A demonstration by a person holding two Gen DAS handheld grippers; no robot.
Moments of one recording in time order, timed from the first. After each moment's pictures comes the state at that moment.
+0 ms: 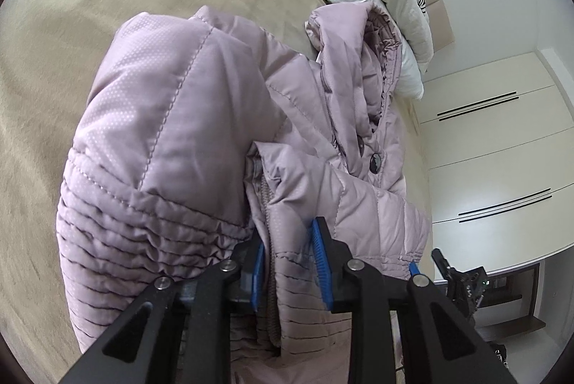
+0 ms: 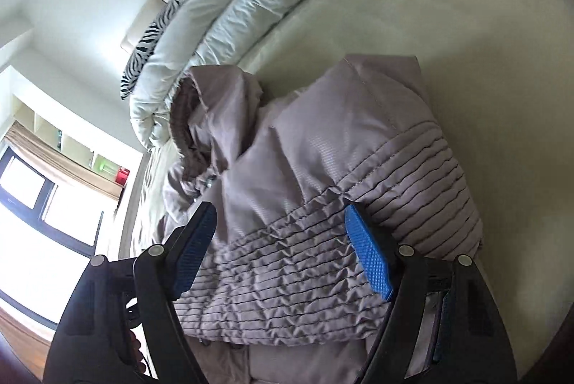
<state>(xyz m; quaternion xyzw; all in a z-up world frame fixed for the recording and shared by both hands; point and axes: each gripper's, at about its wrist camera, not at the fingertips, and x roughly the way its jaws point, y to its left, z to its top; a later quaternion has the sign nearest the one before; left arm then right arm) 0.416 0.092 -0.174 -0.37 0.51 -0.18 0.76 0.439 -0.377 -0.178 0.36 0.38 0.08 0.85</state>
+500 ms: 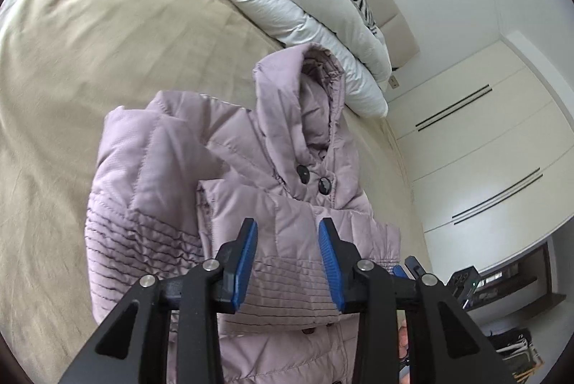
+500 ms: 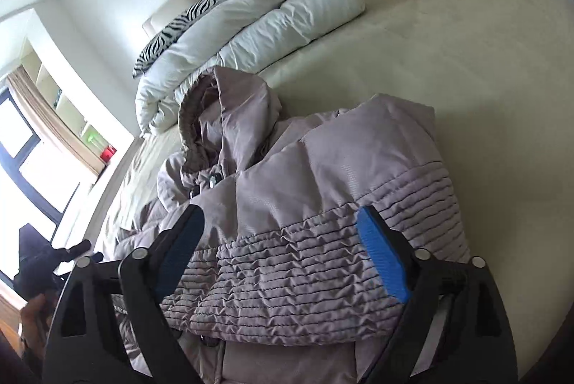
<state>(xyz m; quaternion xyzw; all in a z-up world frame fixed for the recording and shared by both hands) 0.388 0.088 -0.103 -0.32 0.43 -0.20 0.82 0.422 -0.342 -0.154 0.23 0.34 0.08 0.91</state>
